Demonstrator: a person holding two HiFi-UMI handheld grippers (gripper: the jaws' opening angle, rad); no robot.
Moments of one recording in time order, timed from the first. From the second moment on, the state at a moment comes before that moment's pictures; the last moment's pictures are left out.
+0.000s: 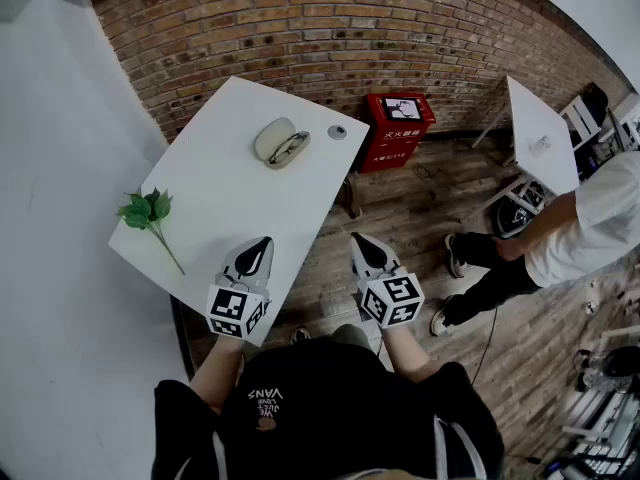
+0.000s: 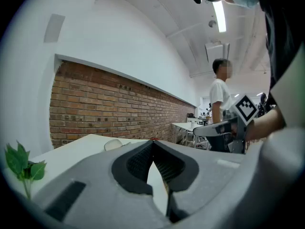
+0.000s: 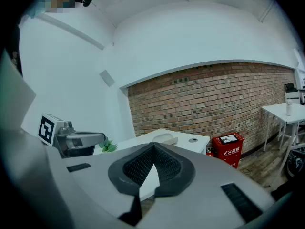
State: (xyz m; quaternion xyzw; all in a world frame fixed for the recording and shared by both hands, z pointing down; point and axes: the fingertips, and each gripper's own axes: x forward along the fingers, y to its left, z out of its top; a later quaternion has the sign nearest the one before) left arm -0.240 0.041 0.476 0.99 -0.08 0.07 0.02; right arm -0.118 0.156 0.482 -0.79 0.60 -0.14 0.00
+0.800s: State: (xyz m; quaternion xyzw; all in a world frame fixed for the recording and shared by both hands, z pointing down) left arm -0.156 0.008 0.488 0.99 -0.13 0.07 0.06; right arm -0.017 0.086 0.488 -0.70 0.70 -0.14 0.03
